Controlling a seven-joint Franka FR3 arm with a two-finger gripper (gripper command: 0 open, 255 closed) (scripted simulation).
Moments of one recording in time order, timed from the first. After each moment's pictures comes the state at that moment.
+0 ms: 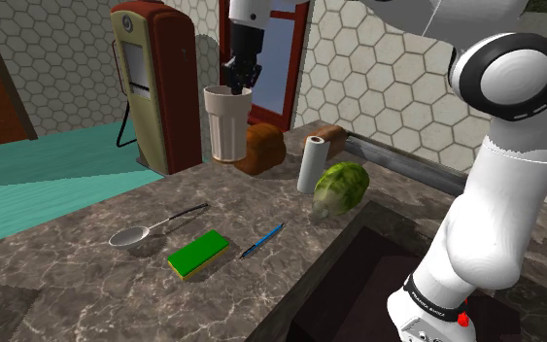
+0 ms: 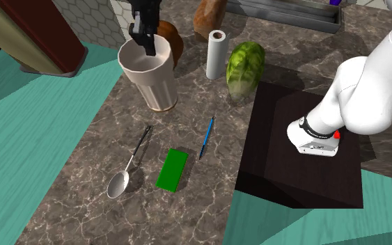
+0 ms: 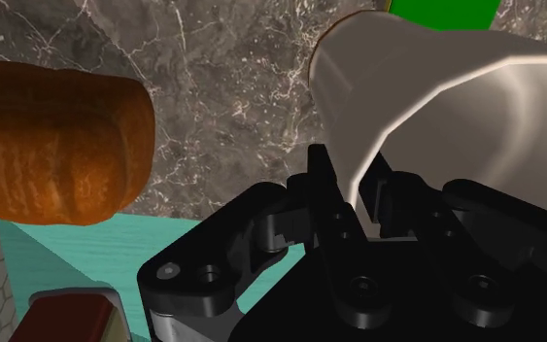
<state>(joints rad) 0.11 0.14 0.13 -1.35 0.06 1.54 0.07</state>
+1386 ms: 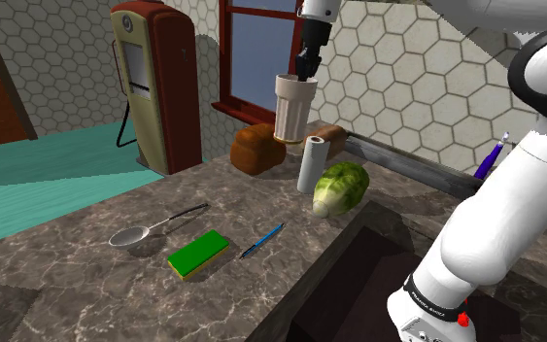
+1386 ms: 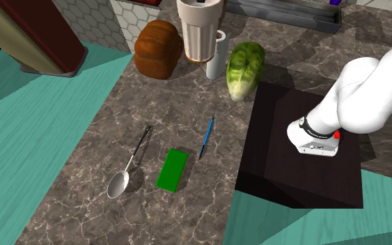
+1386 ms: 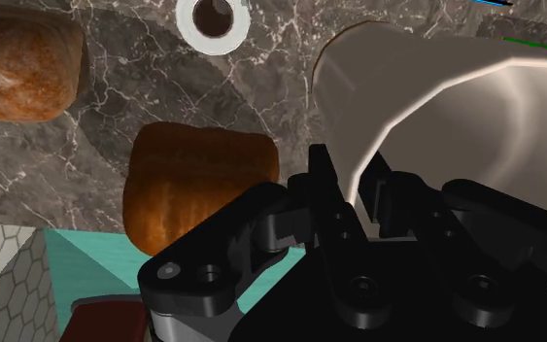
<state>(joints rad) -0.07 -0.10 -0.03 -1.57 0.09 1.49 -0.27</state>
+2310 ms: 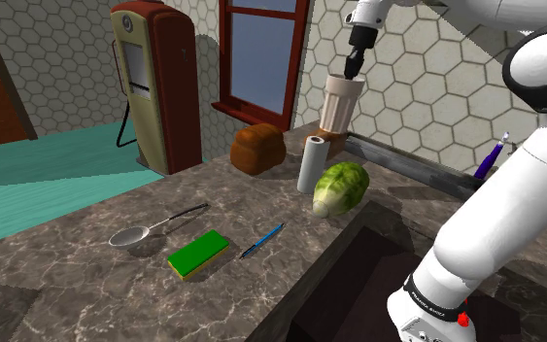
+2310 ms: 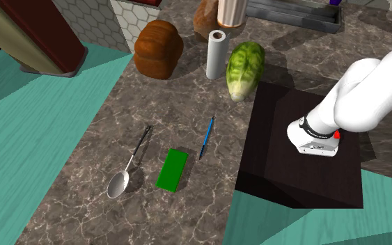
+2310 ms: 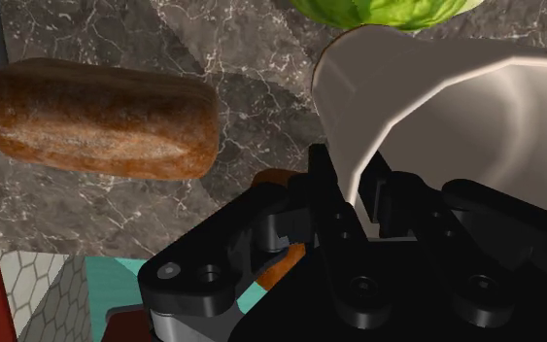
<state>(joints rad) -0.22 -0.12 -0.23 -1.58 0.07 1.44 -0.61</state>
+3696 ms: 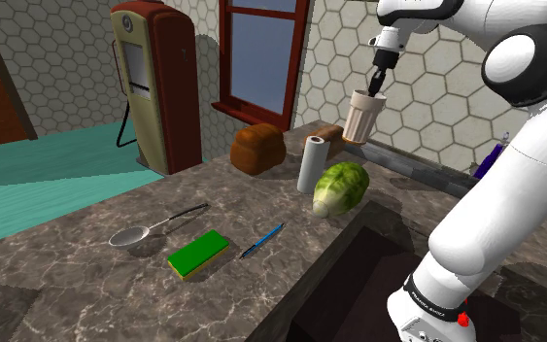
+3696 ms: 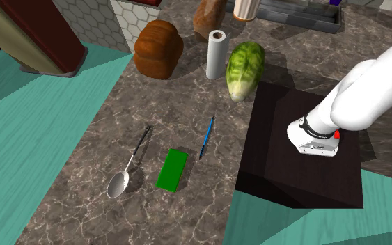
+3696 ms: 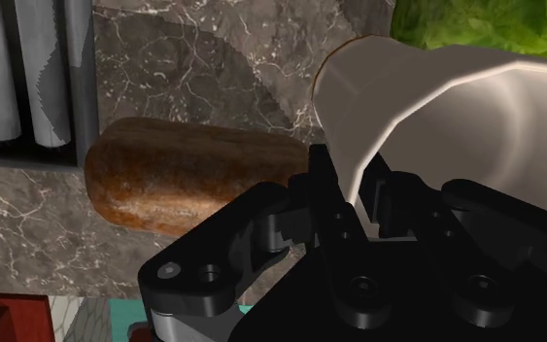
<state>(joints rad) -0.34 -0.05 -0.38 -1.63 0.07 1.55 -0.89</state>
